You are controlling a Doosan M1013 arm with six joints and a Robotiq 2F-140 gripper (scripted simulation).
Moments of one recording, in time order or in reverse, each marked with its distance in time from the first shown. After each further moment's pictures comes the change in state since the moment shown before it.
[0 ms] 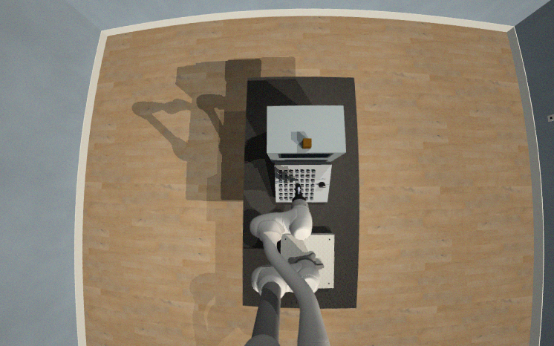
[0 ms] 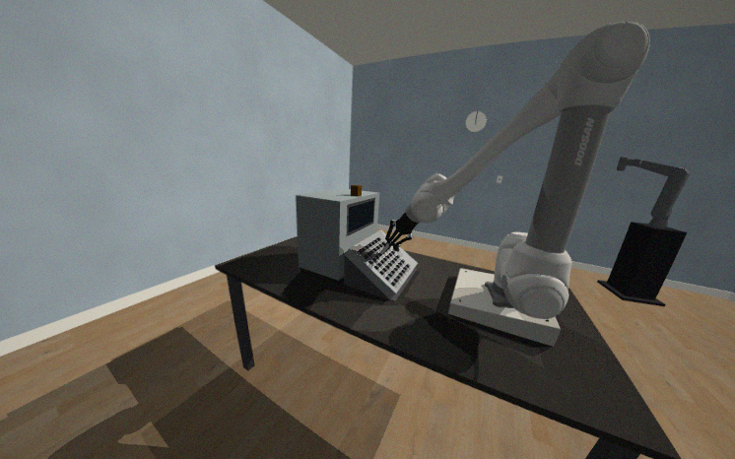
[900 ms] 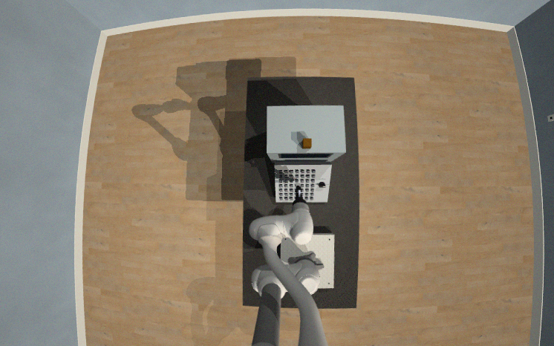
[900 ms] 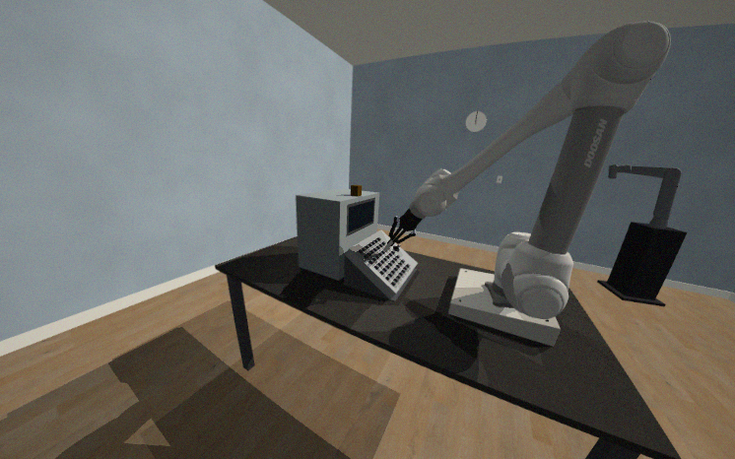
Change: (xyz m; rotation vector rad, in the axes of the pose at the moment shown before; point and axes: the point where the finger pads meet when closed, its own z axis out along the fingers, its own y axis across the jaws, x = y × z) arm 0.002 0.002 -0.024 -0.001 0.000 -0.001
